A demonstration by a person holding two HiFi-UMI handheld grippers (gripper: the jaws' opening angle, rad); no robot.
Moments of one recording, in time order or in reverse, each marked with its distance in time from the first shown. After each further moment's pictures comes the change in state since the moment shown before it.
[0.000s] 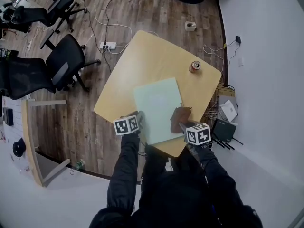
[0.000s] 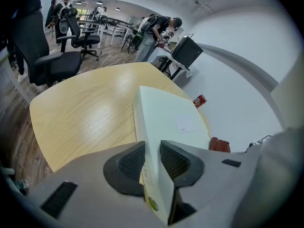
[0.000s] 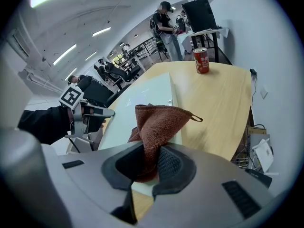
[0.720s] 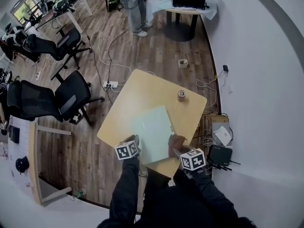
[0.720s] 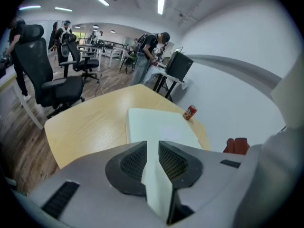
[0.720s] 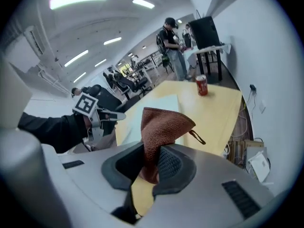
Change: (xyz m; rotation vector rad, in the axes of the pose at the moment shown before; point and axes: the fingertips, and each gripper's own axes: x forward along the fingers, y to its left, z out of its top) left arm -0.050 -0.044 0.013 0.103 -0.209 0.068; right arm -0.090 0.041 0.008 -0.080 -0.143 0.025
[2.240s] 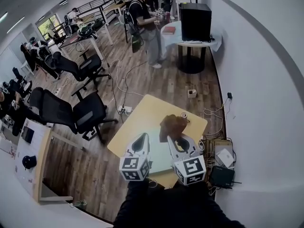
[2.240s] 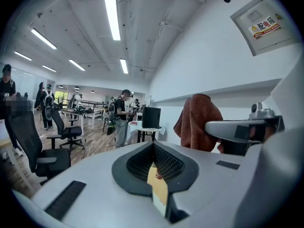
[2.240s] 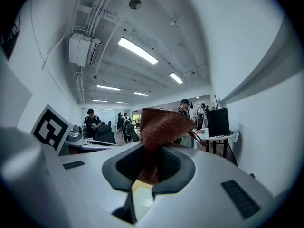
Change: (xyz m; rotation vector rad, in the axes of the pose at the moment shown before) left arm -0.238 -0.228 0.131 0.380 -0.625 -0.072; right arm -0.220 0.145 0.202 -0.450 -0.785 -0.054
